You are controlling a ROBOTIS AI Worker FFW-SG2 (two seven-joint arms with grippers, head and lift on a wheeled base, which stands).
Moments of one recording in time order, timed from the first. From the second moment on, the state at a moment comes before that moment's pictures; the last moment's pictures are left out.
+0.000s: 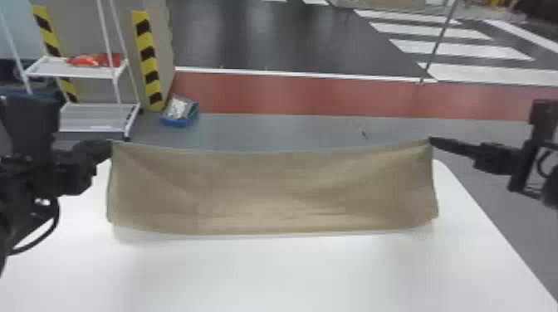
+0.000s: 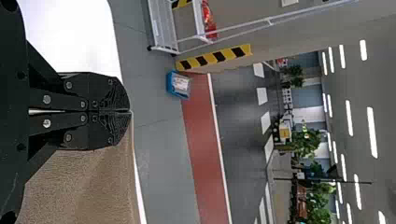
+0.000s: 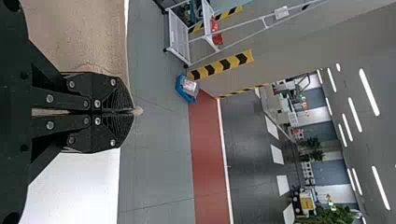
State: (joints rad) left arm -0.16 0.34 -0.01 -1.93 0.22 0.83 -0.03; right arm -0.58 -0.35 -0.50 -1.17 0.15 0.66 0.99
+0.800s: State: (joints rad) left arm -0.46 0.30 -0.08 -1.53 0.37 0.38 0.01; right arm -0.84 -0.35 -0.54 -0.98 0.13 0.45 0.90
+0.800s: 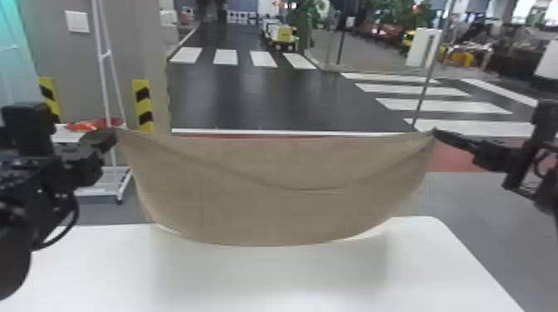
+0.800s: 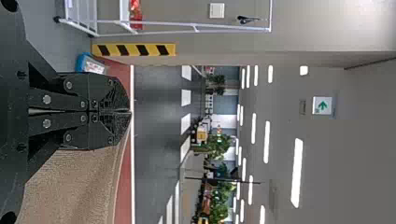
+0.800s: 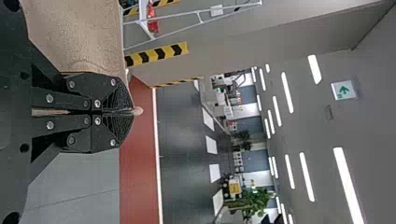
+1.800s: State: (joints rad) left arm 0.20 0.33 0.14 -2.13 0.25 0.56 0.00; right arm -0.17 -0.44 -0.62 -1.34 -0.22 0.51 1.02
